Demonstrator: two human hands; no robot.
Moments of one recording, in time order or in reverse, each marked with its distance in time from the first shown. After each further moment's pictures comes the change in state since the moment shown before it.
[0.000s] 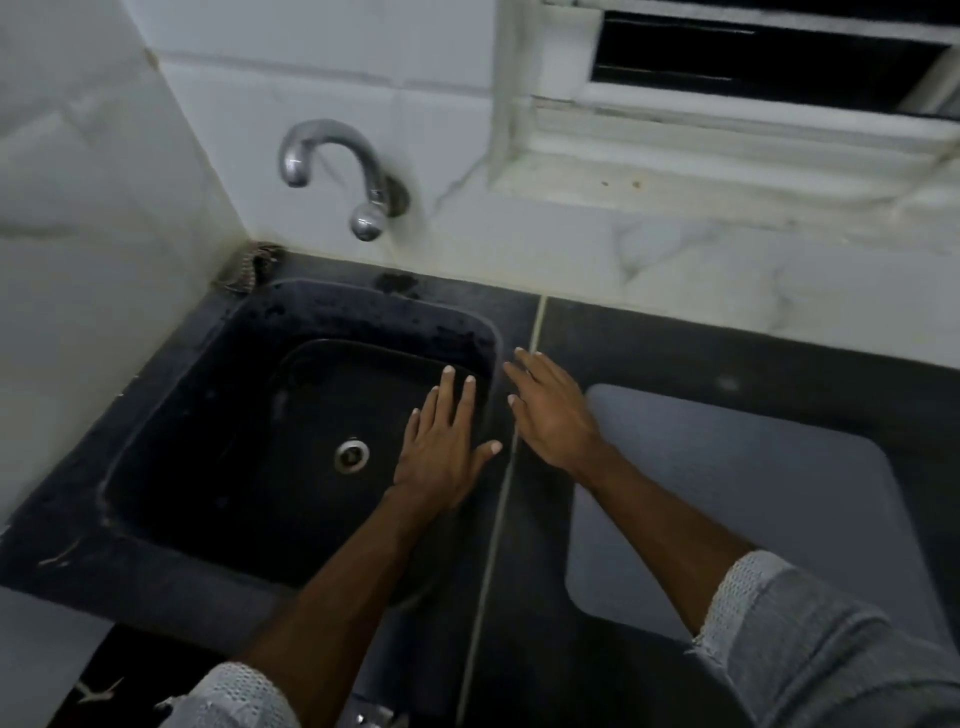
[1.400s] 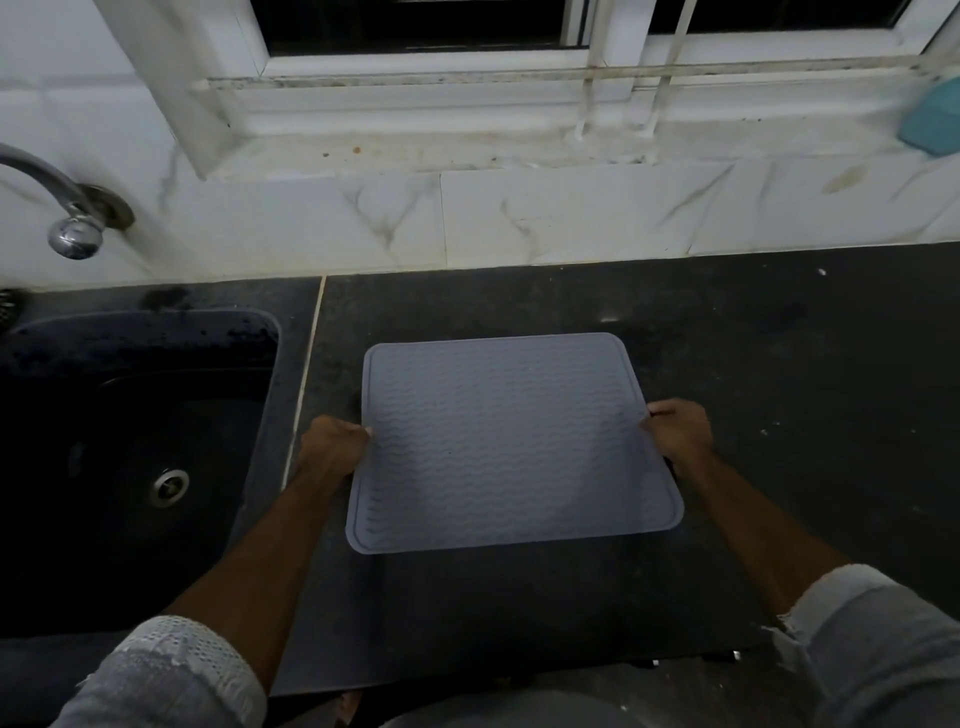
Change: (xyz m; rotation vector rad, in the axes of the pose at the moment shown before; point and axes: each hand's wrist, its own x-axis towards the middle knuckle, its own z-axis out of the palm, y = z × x) left_hand 0.013 0.142 0.069 -0.495 -0.104 -0.549; right_hand -0.278 0.278 -0.106 0.594 0.316 1.276
